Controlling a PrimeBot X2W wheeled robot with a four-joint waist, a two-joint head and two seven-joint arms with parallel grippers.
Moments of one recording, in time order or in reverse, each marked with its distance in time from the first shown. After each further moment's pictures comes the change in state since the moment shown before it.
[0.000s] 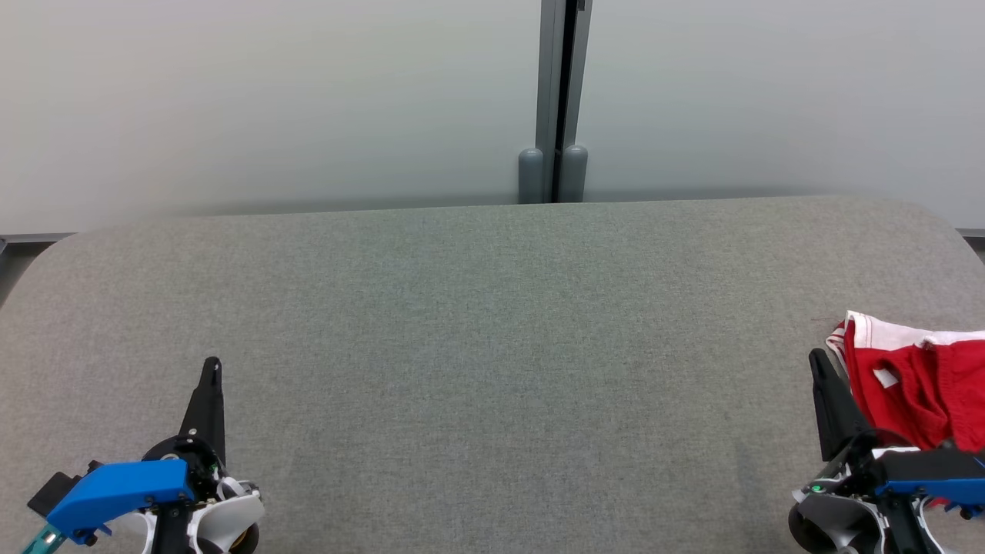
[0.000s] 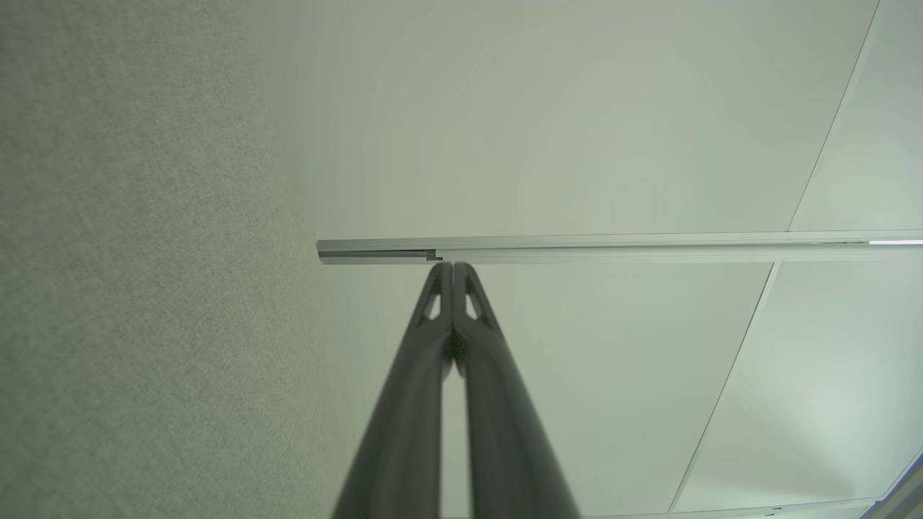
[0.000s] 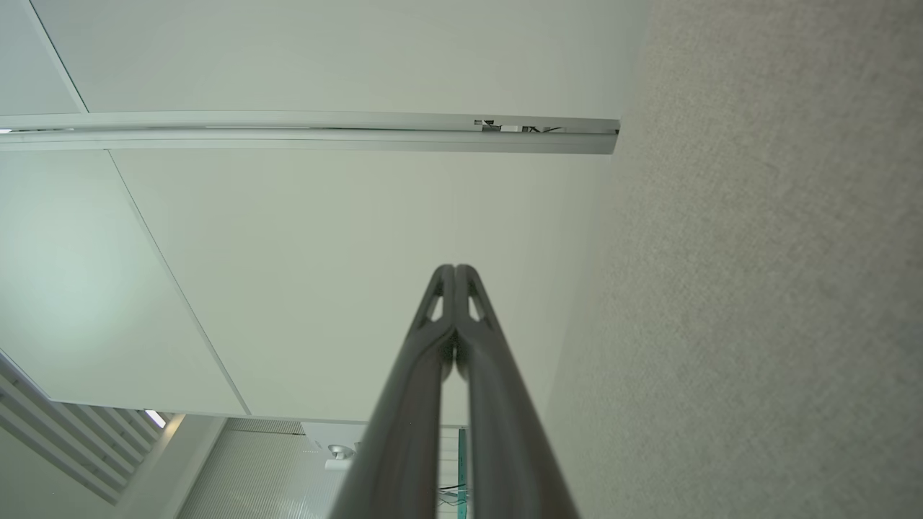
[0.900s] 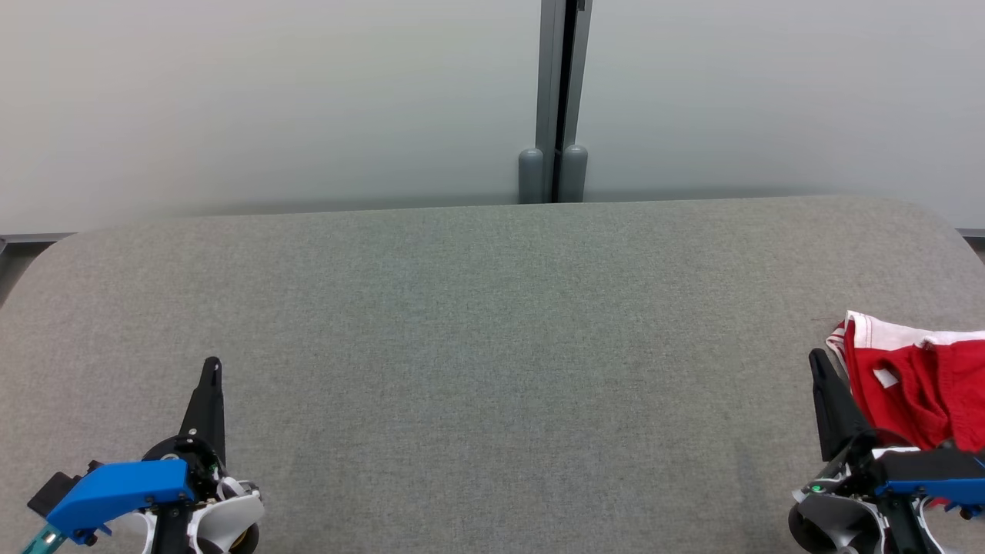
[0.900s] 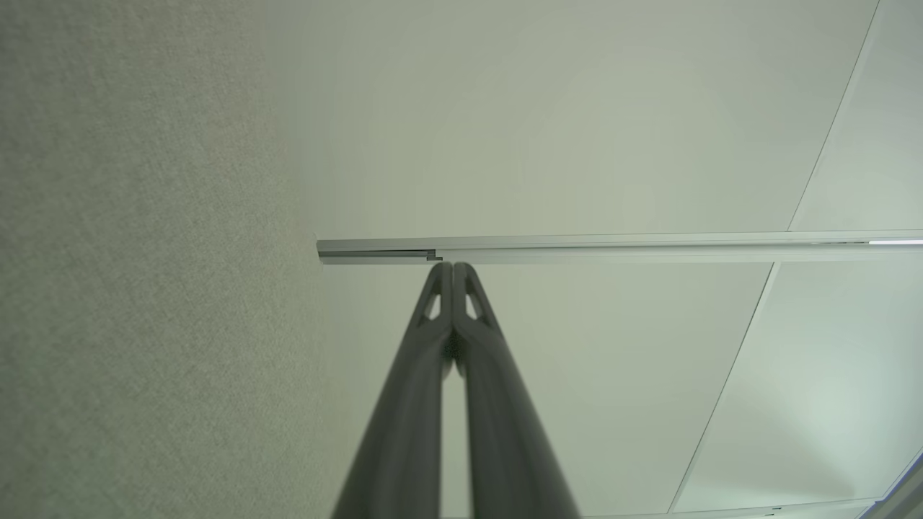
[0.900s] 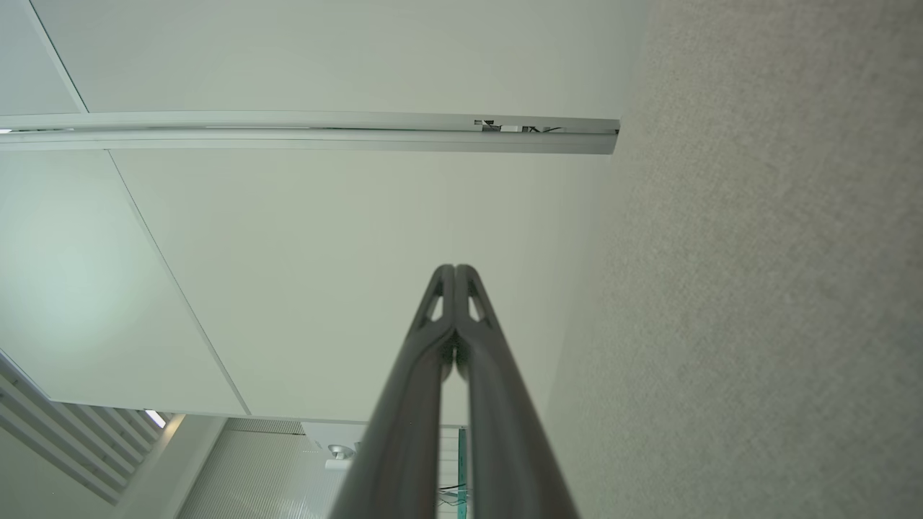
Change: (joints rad) left arm 0.000 0.000 0.000 0.000 0.000 0.000 0.000; right arm 0.000 0.000 0.000 0.000 0.000 0.000 0.000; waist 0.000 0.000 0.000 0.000
